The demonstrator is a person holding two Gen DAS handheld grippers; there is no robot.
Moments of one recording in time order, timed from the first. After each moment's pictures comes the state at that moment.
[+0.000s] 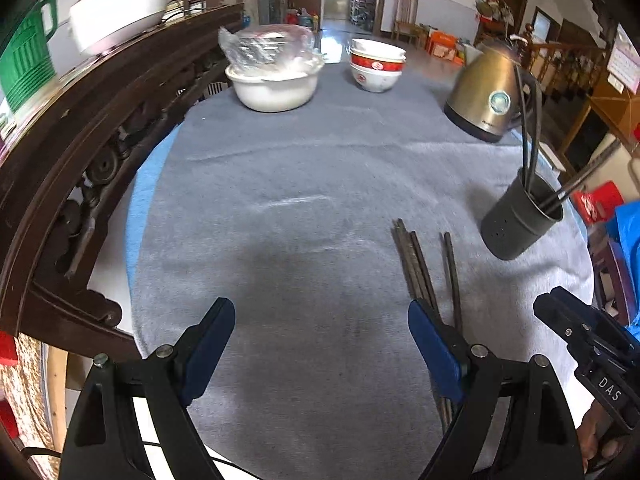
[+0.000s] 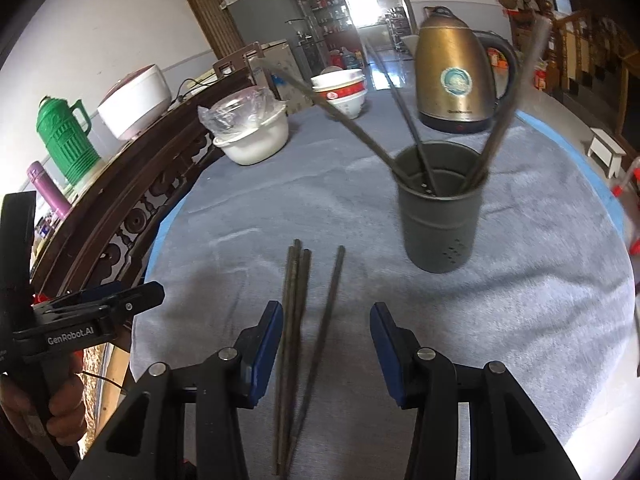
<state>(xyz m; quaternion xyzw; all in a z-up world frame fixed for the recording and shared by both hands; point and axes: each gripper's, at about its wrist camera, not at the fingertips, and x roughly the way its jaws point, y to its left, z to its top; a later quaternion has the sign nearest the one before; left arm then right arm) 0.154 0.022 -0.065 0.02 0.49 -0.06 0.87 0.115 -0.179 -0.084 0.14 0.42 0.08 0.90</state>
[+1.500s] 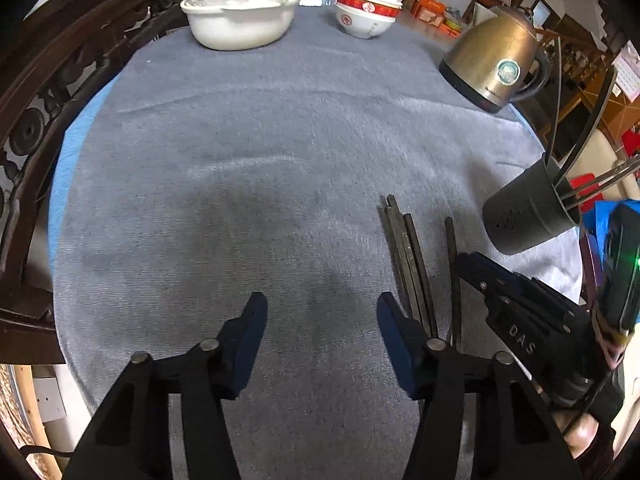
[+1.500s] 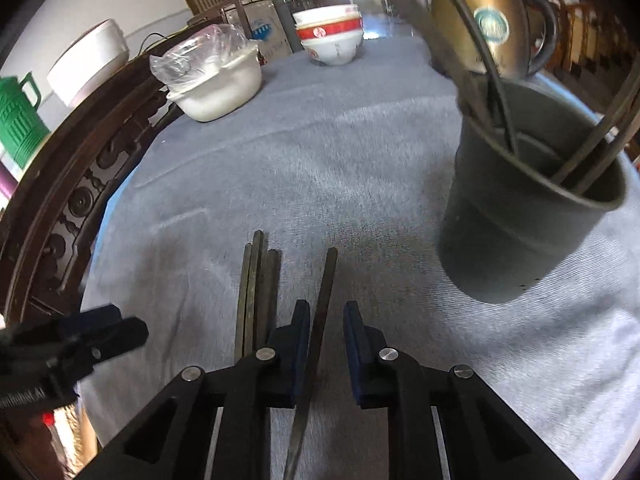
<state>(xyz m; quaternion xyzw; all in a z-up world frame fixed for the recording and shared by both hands) 0.210 0.012 -0.126 -0.03 0.58 -0.12 0.81 0.212 -0.150 -0.156 0.12 0.49 0.06 0.86</state>
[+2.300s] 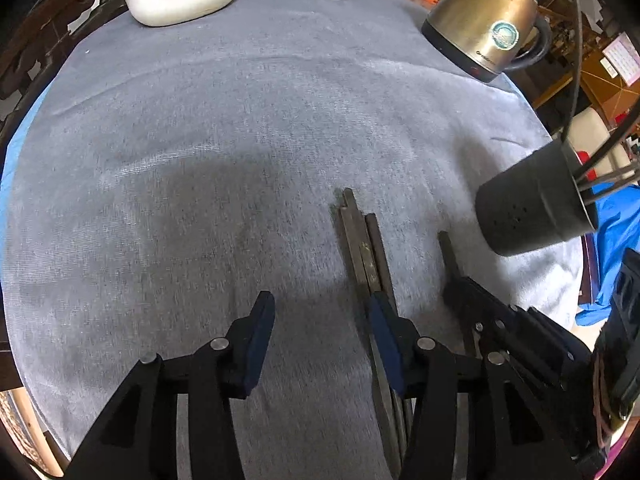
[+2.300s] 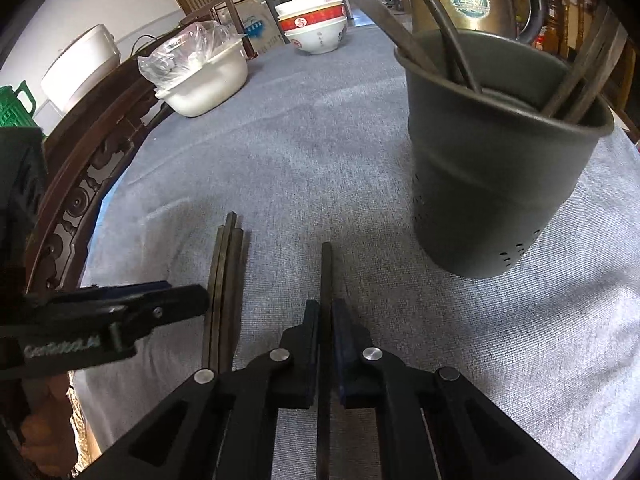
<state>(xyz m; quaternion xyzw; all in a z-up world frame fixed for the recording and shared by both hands) 0.242 -0.035 -0.159 -0.03 0.62 -0.15 0.77 0.200 -0.171 -0.172 0.13 0.50 0.06 0.85</state>
